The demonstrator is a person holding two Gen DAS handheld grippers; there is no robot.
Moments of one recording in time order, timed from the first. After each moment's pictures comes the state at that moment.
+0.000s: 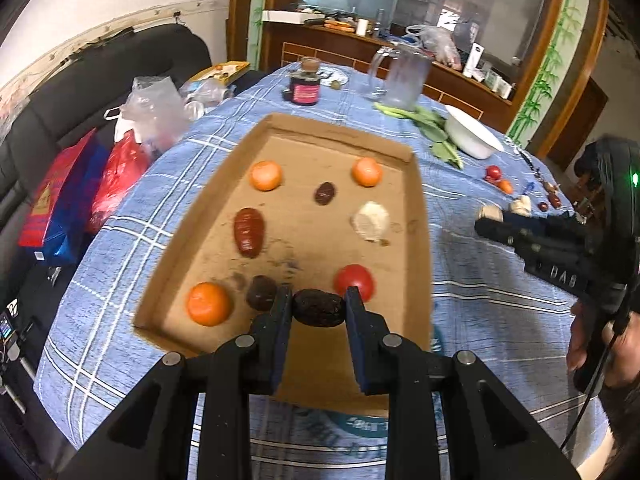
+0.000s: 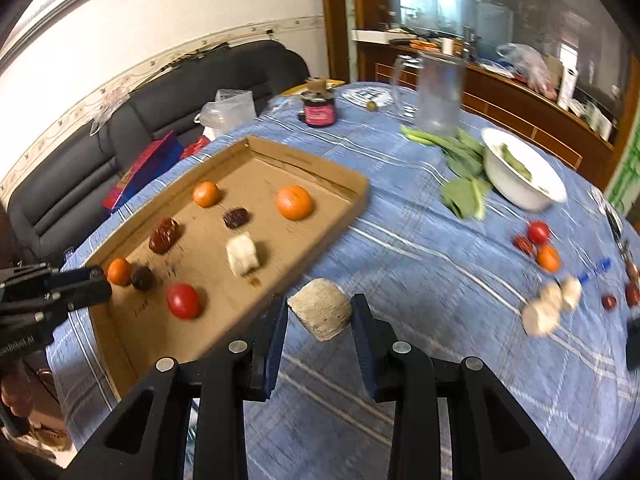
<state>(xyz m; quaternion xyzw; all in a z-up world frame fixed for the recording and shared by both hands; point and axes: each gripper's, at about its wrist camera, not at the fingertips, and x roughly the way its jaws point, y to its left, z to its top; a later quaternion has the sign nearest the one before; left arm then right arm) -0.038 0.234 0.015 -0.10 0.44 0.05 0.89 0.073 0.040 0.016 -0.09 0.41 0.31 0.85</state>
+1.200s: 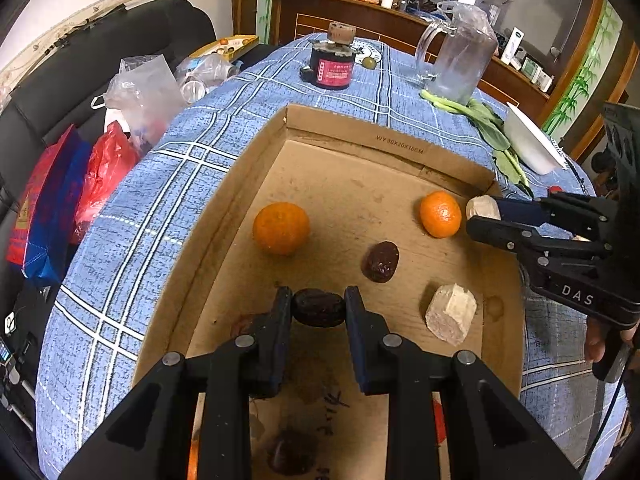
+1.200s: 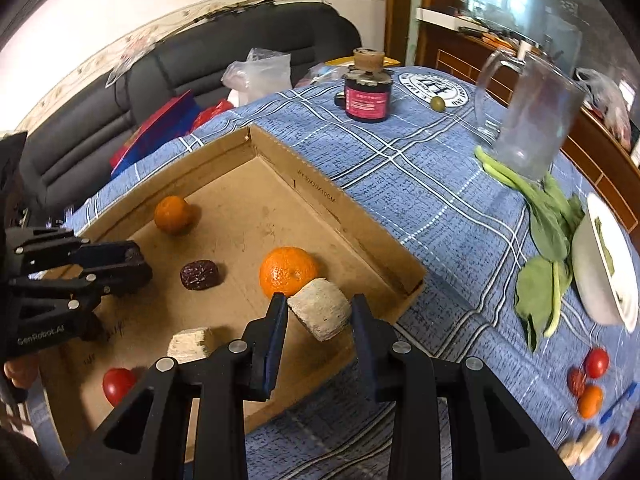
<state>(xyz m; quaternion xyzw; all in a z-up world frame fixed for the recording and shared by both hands) 0.079 0.271 -0.030 -0.11 0.48 0.06 0.87 0.177 0.117 -0.020 -0.18 0.43 0.39 0.79</state>
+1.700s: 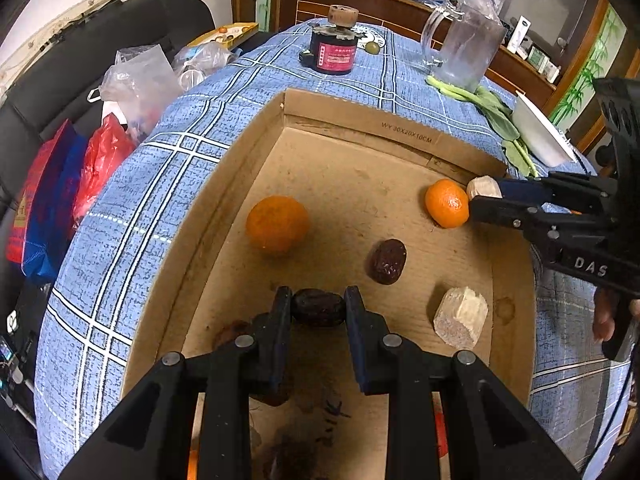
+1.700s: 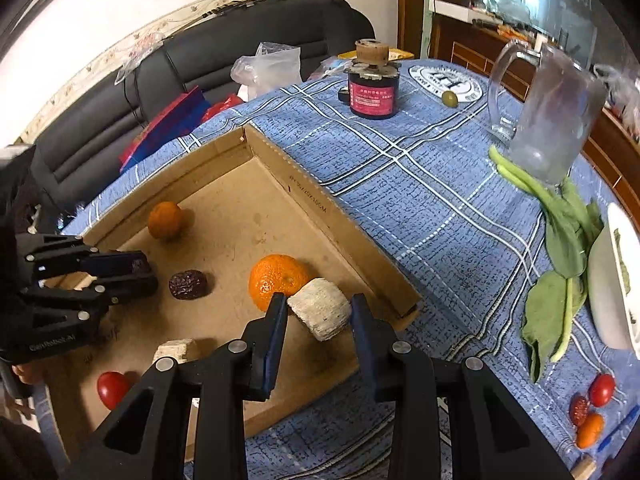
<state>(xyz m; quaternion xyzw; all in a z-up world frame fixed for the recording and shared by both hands) 0.092 0.271 -0.038 -0.10 0.51 0.06 0.85 0.200 0.118 -0.024 -0.17 0.45 0.42 0.77</state>
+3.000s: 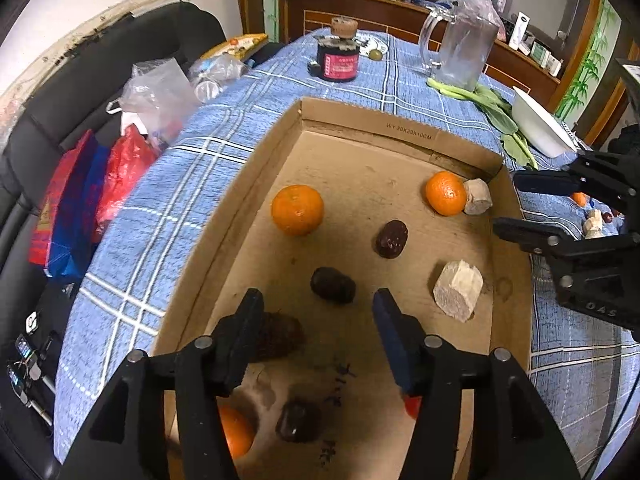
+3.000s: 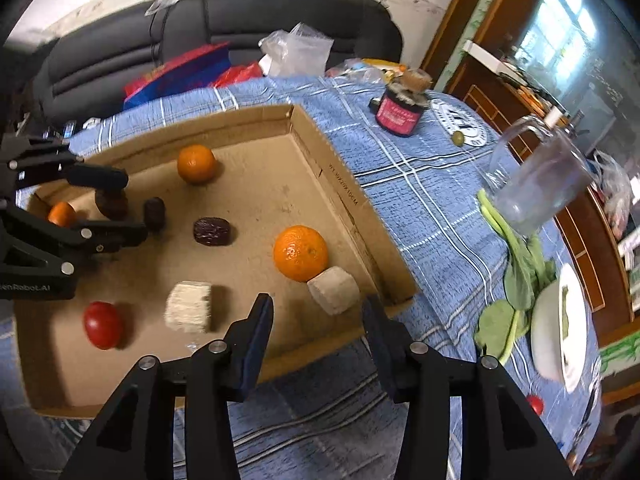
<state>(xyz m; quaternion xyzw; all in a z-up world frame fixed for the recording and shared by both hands) 0.062 0.260 -0.020 -0.07 0.49 0.10 0.86 0.143 0.122 0.000 -0.31 0.39 0.39 0.77</state>
